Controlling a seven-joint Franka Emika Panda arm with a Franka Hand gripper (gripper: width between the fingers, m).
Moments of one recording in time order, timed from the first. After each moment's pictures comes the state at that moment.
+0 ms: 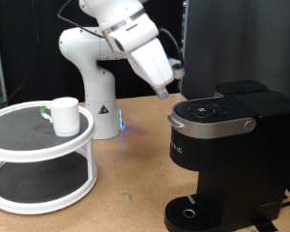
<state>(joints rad) -0.07 -0.22 -0.01 -2.31 0.62 2.21 -1.14</state>
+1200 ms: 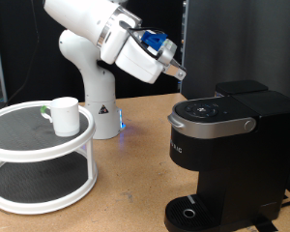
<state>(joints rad) -0.07 -0.24 -0.05 -2.37 1.26 2.13 -1.19</state>
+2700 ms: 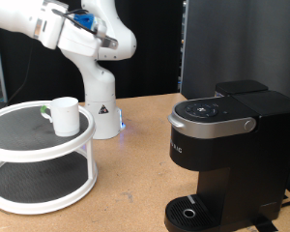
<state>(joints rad) -0.23 -0.38 -0.35 -2.43 0.93 1.45 -1.36</state>
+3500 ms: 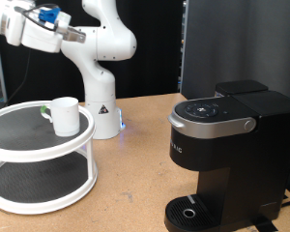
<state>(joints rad) -0.29 -0.36 -0.49 -2.38 0.83 1.30 -1.35</state>
